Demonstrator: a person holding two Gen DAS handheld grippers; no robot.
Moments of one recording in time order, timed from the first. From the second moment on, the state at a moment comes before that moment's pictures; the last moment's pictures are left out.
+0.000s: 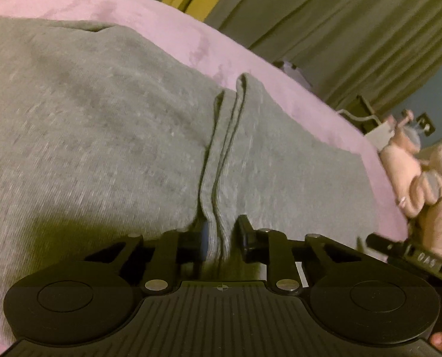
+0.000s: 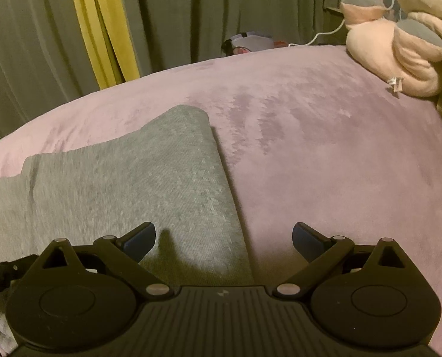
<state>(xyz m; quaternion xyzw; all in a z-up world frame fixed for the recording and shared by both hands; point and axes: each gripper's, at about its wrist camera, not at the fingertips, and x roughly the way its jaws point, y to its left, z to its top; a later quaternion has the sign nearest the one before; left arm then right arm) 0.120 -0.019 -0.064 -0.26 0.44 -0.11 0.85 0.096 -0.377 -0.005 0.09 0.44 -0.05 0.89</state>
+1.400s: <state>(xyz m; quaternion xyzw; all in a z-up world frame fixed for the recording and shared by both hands) 0.086 0.008 -0.023 -0.18 0.34 -0.08 0.92 0.093 -0.371 0.001 0.07 0.42 -0.05 0.90</state>
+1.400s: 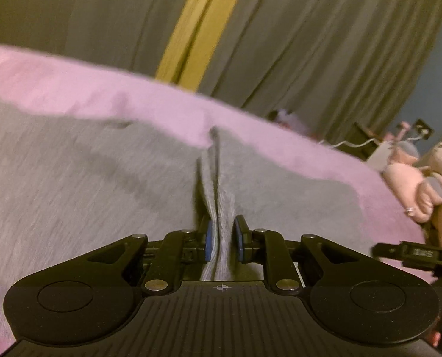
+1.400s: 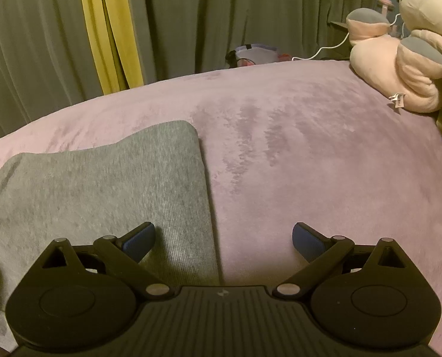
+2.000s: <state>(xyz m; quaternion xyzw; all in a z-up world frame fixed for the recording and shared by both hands) 0.083 -0.019 -0.030 -0.09 0.41 -0.05 0.91 0.080 -0.368 0.011 0.08 0.36 -0.01 0.93</state>
